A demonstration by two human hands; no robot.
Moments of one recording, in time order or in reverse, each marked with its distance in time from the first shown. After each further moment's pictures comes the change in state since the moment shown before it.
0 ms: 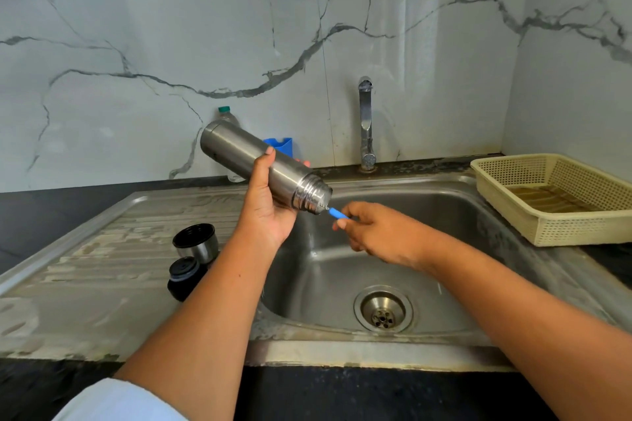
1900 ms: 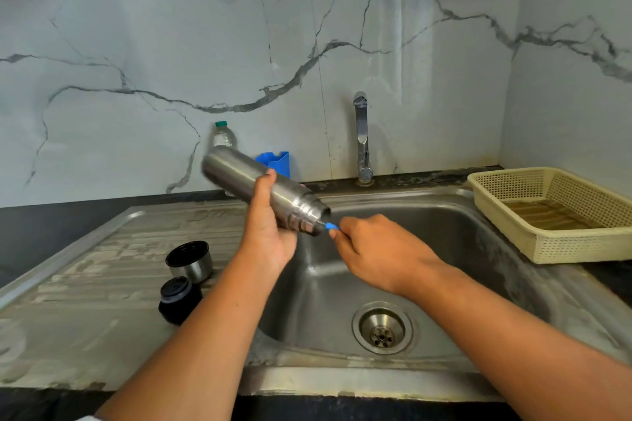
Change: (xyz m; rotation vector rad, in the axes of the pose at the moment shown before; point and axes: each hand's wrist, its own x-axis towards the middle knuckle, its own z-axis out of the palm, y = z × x) left_hand -0.007 -0.009 0.006 0.078 0.096 0.022; right_hand -0.013 -0.017 -0.004 -0.509 0.145 -0.129
